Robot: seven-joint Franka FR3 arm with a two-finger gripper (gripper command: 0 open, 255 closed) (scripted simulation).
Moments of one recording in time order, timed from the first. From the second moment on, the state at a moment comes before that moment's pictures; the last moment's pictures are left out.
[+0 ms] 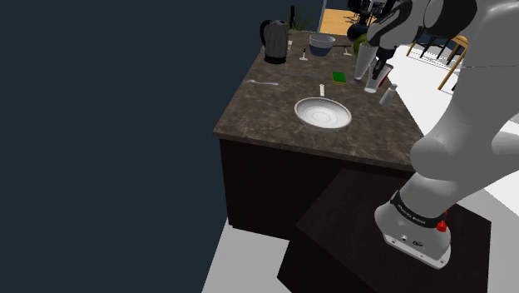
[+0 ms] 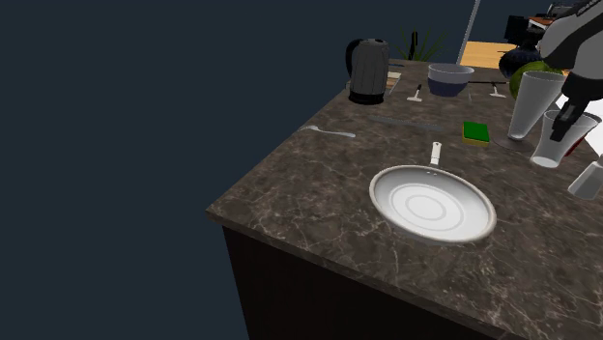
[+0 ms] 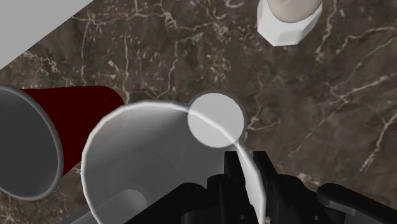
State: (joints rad) arm -0.68 0.42 -0.34 -1.73 0.02 2.35 -1.08
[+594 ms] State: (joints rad) arm -0.68 0.42 -0.34 -1.73 0.02 2.36 -1.08
